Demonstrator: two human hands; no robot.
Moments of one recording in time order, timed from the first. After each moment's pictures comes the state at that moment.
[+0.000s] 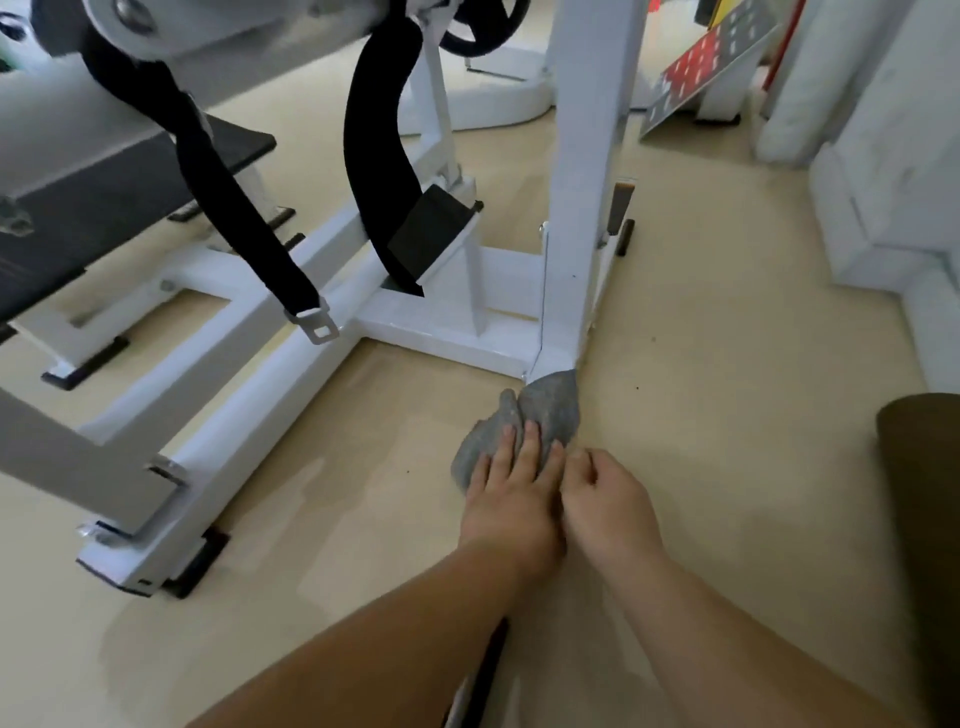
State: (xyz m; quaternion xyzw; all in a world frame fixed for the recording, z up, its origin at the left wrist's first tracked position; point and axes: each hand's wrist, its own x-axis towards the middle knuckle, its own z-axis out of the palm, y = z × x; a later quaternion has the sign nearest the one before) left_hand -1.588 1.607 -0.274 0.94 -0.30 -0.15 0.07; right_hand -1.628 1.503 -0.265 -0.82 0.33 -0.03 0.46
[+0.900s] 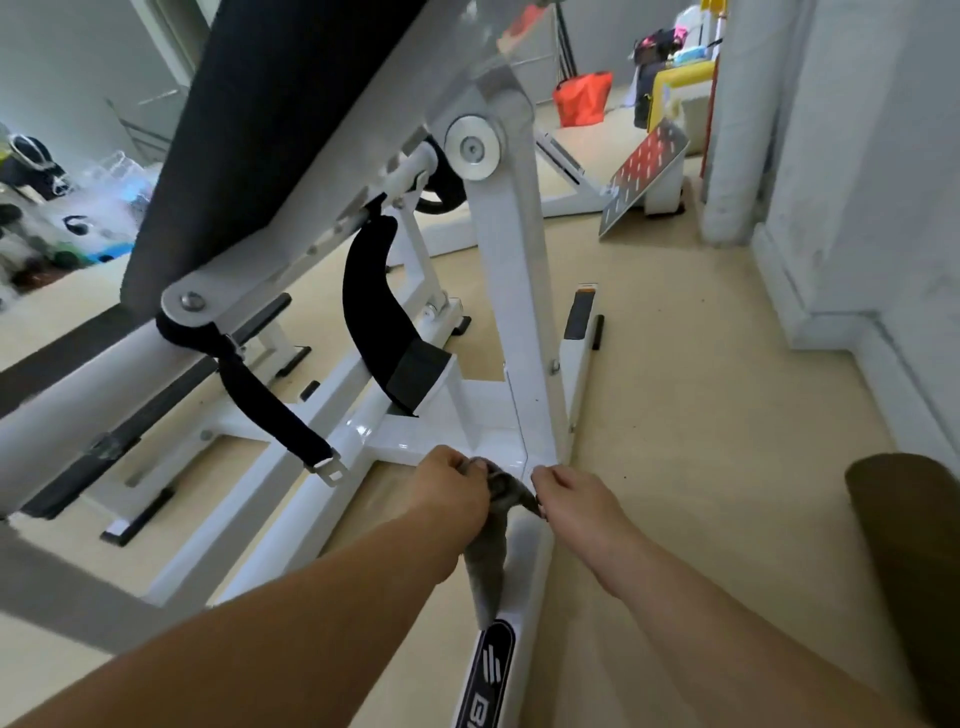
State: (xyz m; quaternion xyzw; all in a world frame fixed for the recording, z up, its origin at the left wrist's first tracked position) left_hand -1.536 1.594 -0.102 0.92 0.05 -0.15 0.36; right_hand -1.589 1.469 -0.160 -0.74 0.27 0.01 0.62
